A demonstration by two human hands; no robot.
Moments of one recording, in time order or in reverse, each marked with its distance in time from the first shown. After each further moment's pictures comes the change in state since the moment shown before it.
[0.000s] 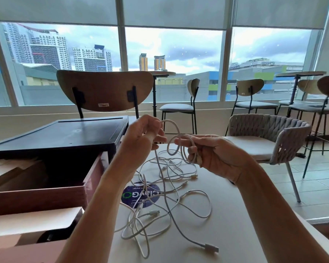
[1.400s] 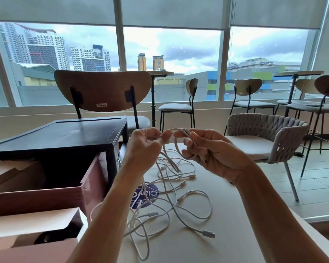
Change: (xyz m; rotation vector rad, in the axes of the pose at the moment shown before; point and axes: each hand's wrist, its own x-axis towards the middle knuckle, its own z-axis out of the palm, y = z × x) left_hand -0.004 -0.007 0.019 0.080 0.111 -0.090; right_hand -0.004 0.002 0.001 -0.140 -0.214 -0.164
